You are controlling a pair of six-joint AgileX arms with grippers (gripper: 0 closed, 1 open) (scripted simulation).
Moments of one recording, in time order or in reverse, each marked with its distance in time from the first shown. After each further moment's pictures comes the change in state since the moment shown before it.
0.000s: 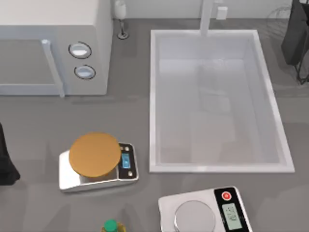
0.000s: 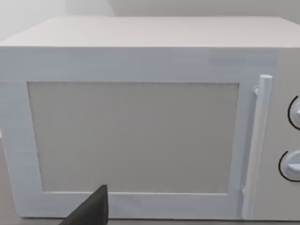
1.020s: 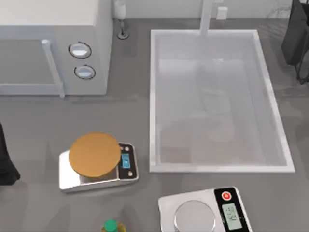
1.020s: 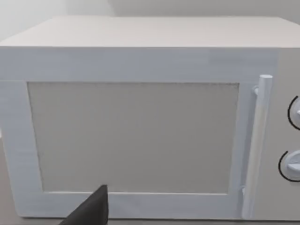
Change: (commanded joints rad) left arm 0.000 0.000 0.000 0.000 0.000 0.000; right arm 0.277 -0.041 0.003 0.268 0.103 0.072
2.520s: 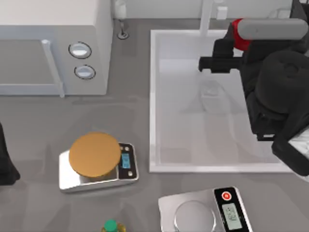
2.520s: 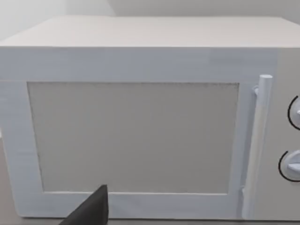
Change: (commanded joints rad) left arm 0.000 0.000 0.000 0.000 0.000 0.000; right arm 0.710 -0.158 -0.655 1.682 0.559 0.213
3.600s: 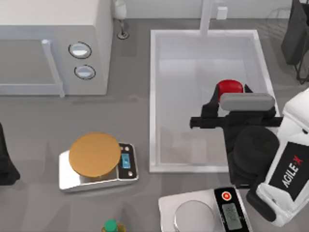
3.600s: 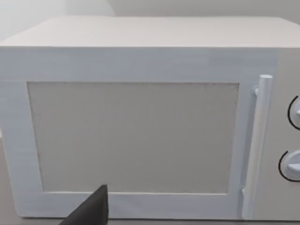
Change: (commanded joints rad) left arm 0.000 0.000 0.000 0.000 0.000 0.000; right arm 0.004 0.625 -0.103 0.735 0.011 -0.006
